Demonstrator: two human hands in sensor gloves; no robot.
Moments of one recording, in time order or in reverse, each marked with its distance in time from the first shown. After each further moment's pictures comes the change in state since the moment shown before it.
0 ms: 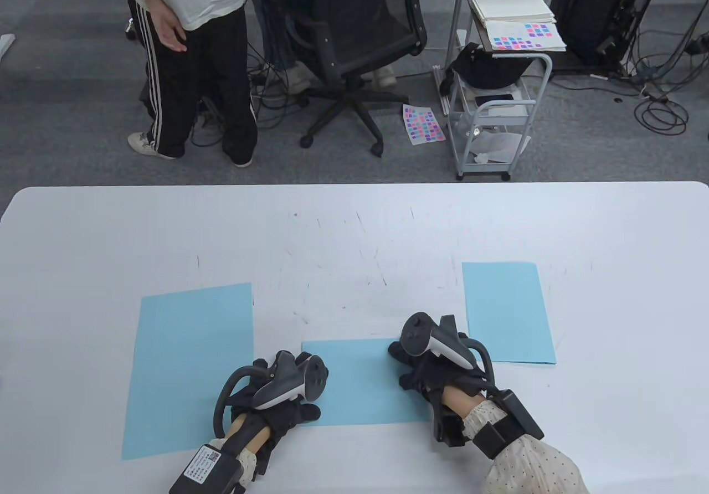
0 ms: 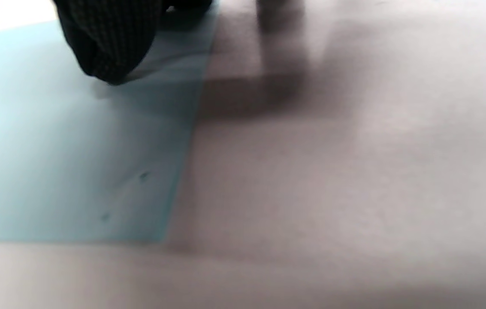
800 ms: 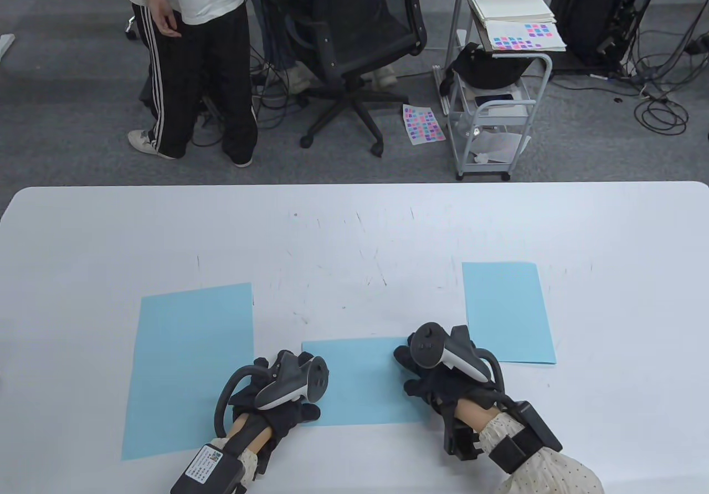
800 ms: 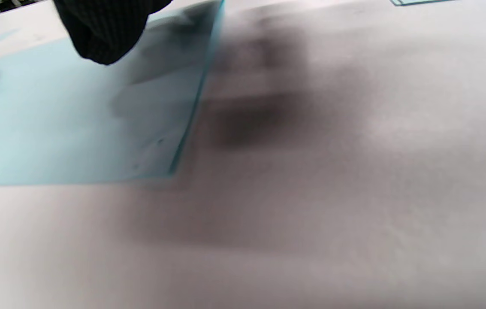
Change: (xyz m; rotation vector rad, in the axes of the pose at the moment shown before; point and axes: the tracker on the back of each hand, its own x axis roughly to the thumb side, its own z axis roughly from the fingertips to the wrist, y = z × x) left_hand 0.002 0.001 -0.001 0.007 0.002 -0.028; right_hand -0.005 0.003 0.031 -0.040 -0.103 -0.021
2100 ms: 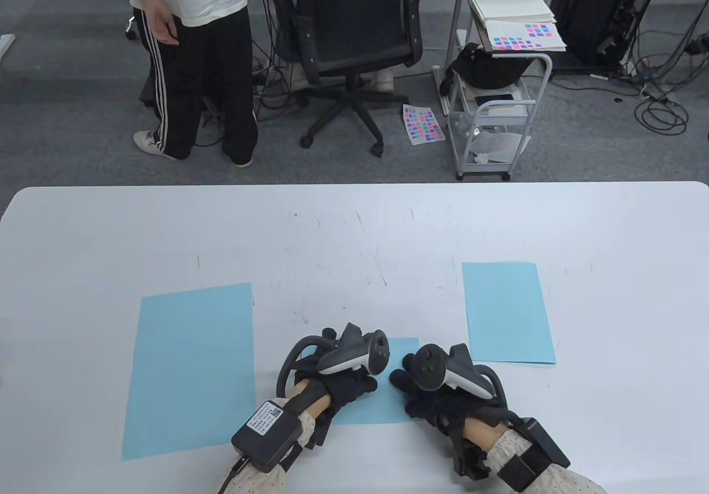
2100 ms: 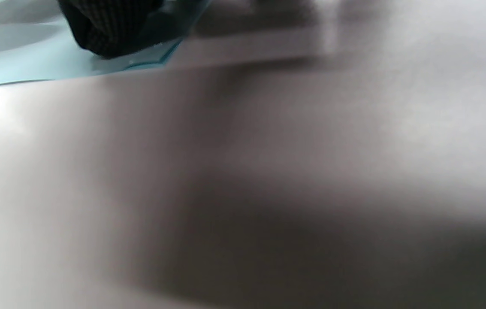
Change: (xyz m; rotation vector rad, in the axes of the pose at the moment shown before) left_hand 0.081 0.054 -0.037 -0.061 -0.158 0.031; right_hand -0.005 0.025 0.006 0.079 -0.063 0.037
